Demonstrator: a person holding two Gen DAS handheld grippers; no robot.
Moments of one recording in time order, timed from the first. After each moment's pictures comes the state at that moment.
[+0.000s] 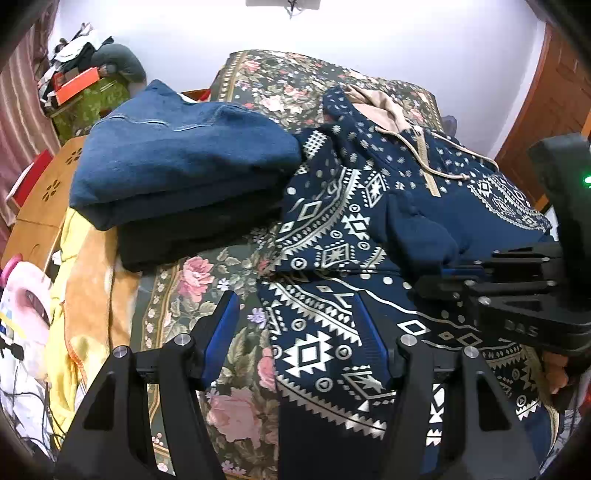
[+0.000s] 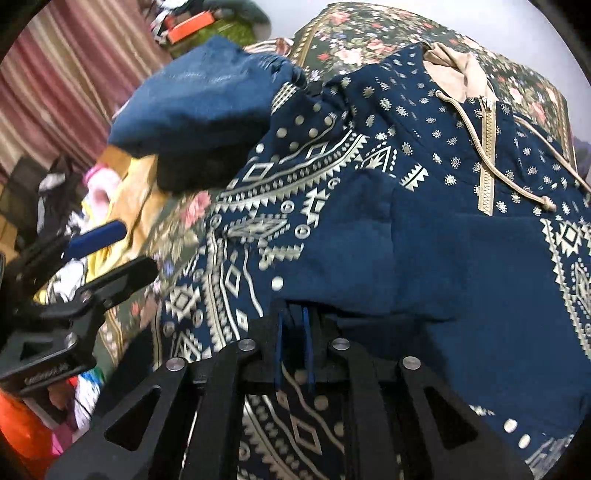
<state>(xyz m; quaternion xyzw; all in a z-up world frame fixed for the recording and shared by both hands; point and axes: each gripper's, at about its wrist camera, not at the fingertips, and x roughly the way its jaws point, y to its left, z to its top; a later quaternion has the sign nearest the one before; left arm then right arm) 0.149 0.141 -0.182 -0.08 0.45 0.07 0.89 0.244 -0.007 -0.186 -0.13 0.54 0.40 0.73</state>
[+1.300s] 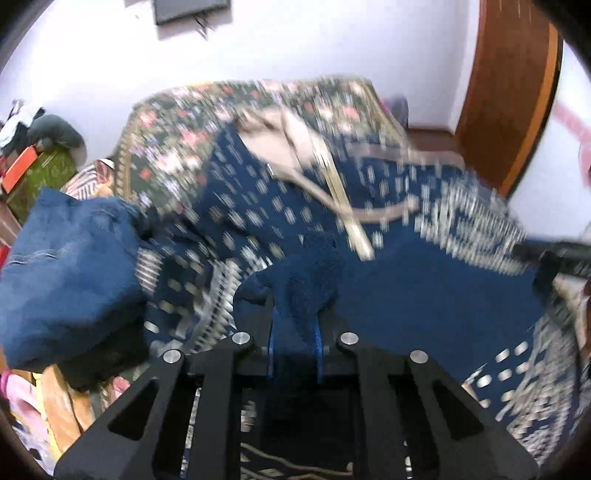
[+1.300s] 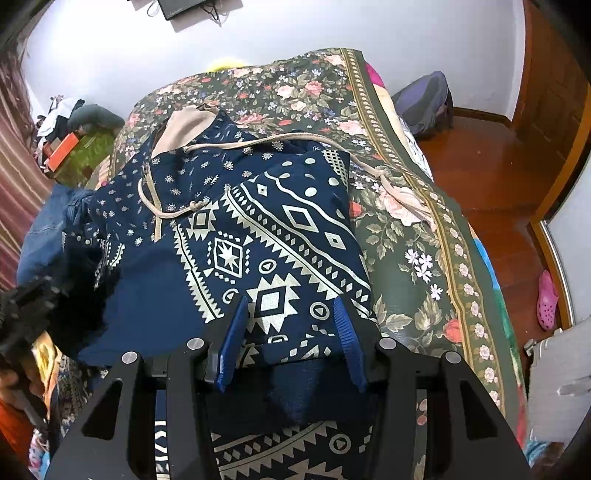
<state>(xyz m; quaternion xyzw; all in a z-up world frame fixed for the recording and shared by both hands) 0.273 0.054 -0.169 0.01 0.42 -0.02 0.91 0.342 -0.225 -0.160 0.03 0.50 0.19 0.85</state>
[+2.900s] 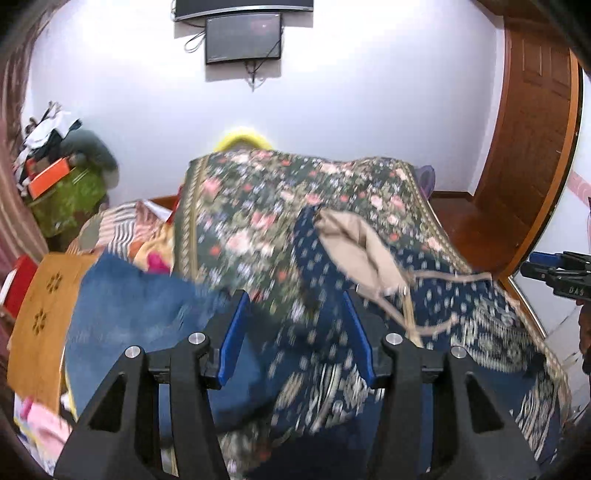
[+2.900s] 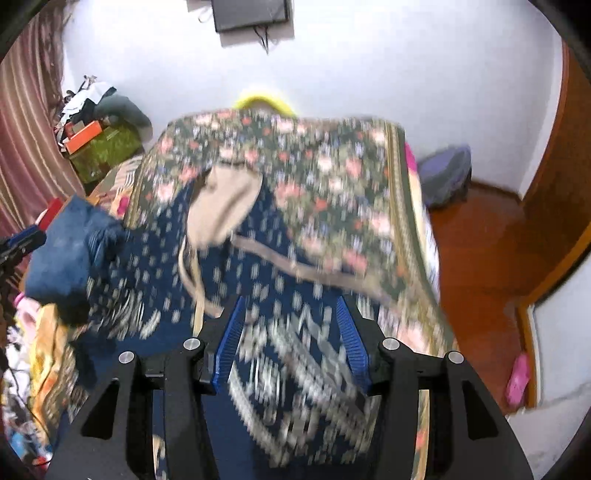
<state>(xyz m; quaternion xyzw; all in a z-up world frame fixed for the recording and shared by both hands) 0.316 0.149 -0.072 -0.02 0.34 0.02 0.94 0.395 -0.154 -0.072 -0.08 0.40 0.21 0.89</state>
